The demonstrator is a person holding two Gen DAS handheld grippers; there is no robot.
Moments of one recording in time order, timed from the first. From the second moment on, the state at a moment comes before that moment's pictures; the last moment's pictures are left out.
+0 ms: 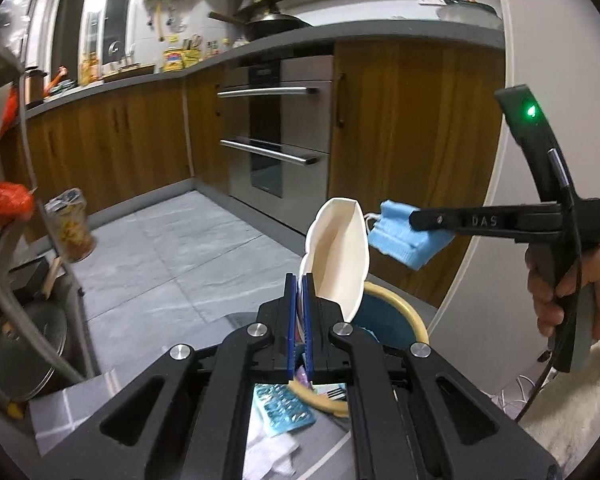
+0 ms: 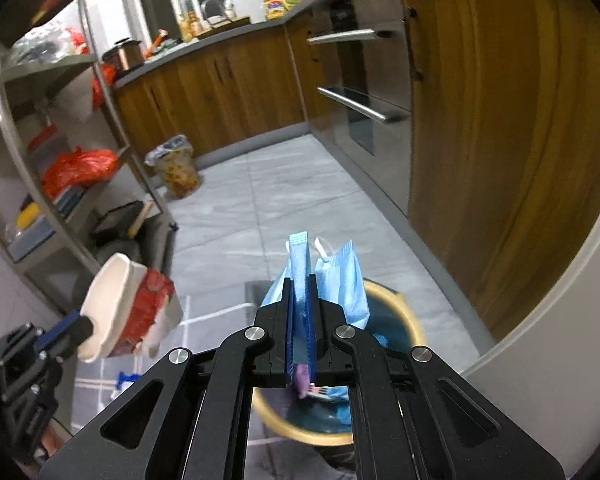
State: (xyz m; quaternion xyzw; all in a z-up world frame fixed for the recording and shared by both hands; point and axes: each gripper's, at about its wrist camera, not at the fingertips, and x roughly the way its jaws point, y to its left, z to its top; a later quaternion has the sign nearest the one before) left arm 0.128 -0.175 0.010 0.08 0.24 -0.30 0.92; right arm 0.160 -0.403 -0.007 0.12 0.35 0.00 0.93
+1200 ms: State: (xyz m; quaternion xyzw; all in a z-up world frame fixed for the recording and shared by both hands) left arm 0.205 -0.250 -0.152 0.13 0.39 -0.30 0.86; right arm 0.242 -0.443 -0.145 0.21 0.51 -0.06 0.83
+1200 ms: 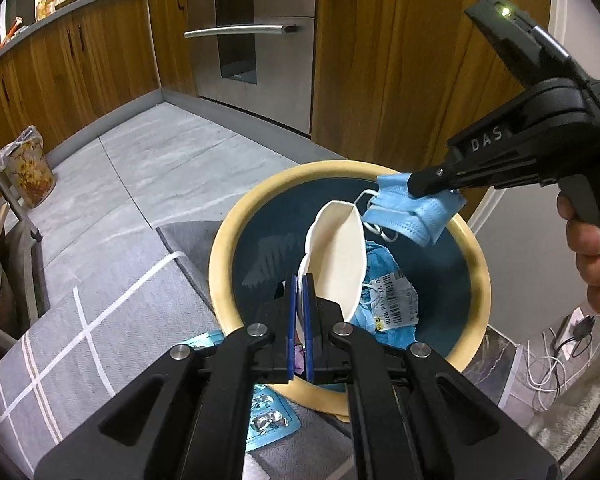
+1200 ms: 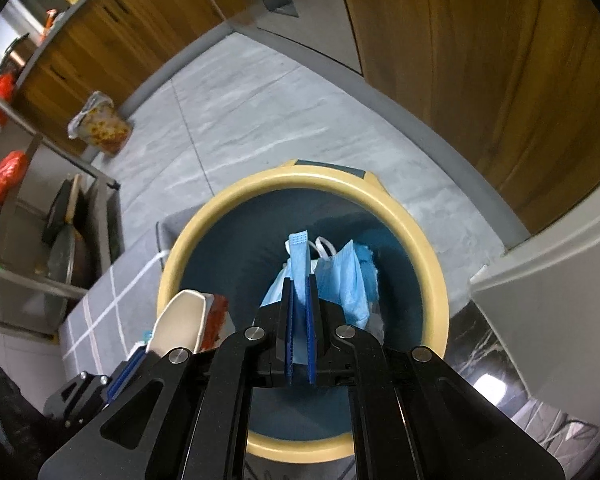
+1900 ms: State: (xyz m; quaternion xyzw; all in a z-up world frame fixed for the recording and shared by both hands) left arm 0.191 -0.226 -0.132 0.09 0.37 -0.29 0.88; right arm 0.232 -0.440 -0.108 0.20 0.44 -0.06 0.87
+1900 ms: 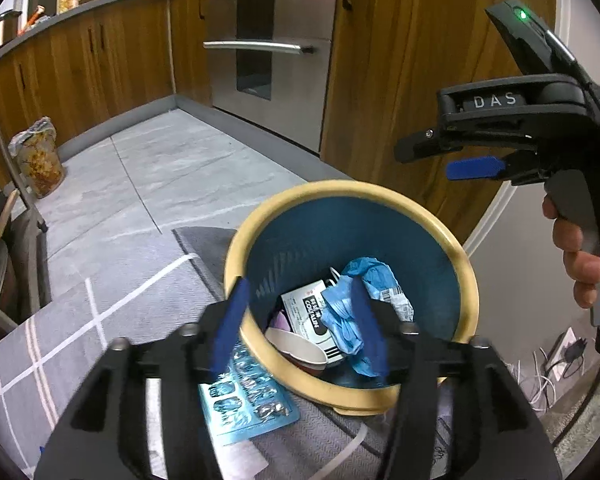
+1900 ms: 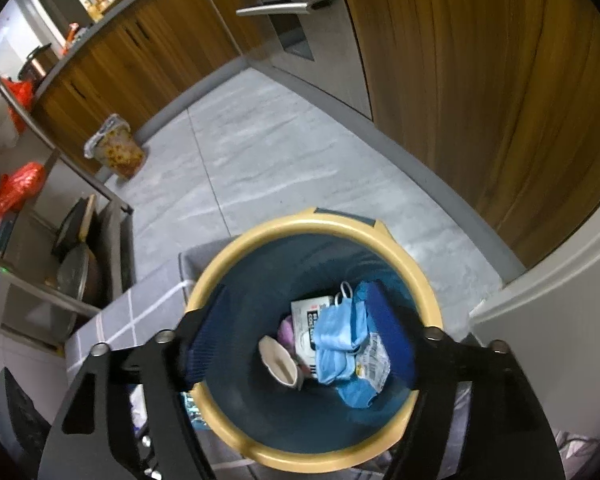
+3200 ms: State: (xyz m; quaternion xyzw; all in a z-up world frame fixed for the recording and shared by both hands) left arm 0.075 0.005 -0.072 0.05 0.35 -0.06 0.93; right arm 0.187 -0.237 -0.058 0.11 0.40 0.09 0.91
